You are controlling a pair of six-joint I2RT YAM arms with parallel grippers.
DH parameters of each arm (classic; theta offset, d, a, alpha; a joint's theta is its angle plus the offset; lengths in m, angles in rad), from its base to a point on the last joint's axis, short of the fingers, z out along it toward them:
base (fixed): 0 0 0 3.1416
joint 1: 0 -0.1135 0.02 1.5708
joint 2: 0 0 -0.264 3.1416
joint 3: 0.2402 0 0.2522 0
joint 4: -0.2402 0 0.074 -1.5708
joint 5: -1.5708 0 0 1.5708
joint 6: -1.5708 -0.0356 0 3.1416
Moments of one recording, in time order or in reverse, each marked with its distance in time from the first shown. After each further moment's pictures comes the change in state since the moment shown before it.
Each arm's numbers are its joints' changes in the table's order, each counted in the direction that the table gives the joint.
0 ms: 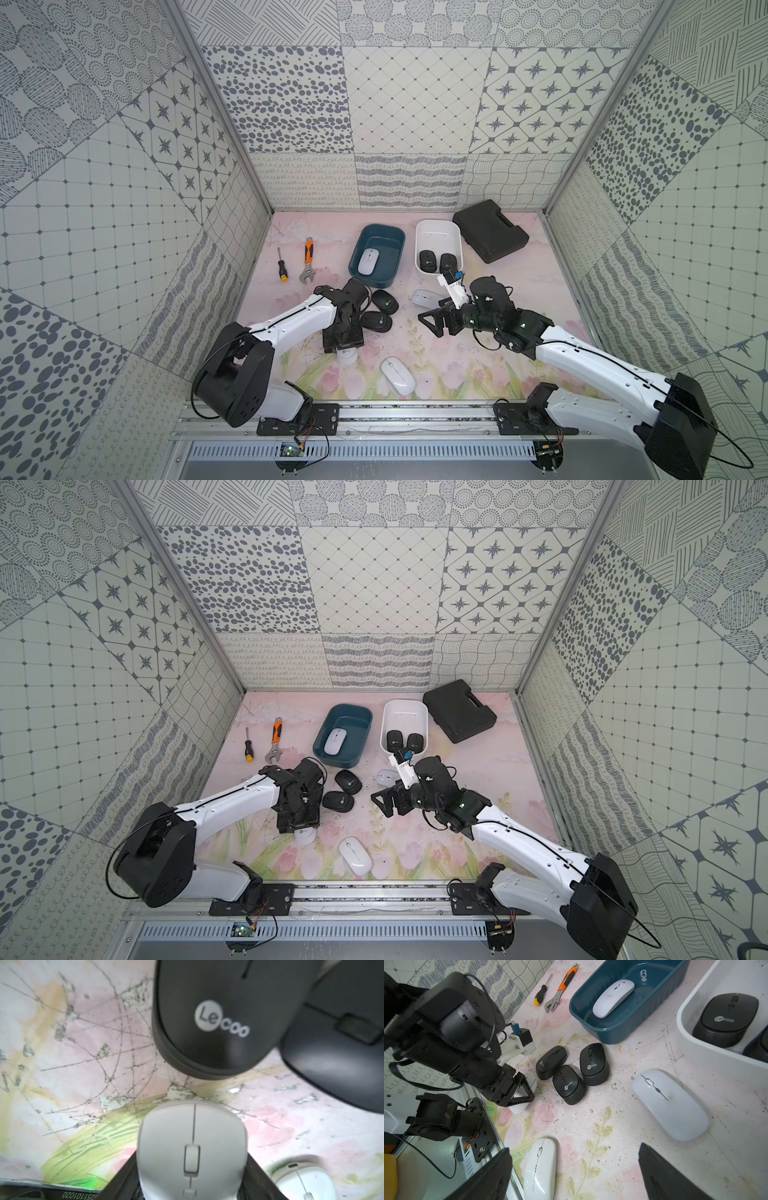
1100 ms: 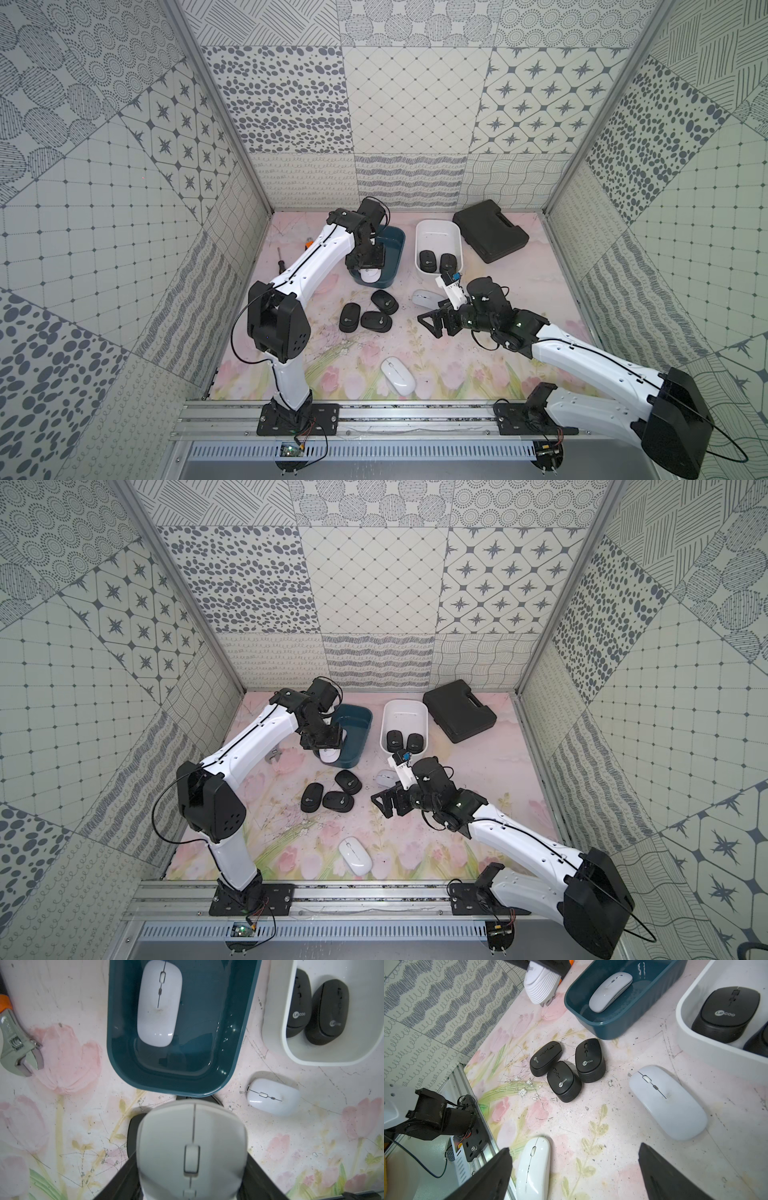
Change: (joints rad) left arm -0.067 0.473 0.993 -0.241 0.042 -0.333; right arm 0.000 0.027 -0.010 0.009 -0.010 0.019
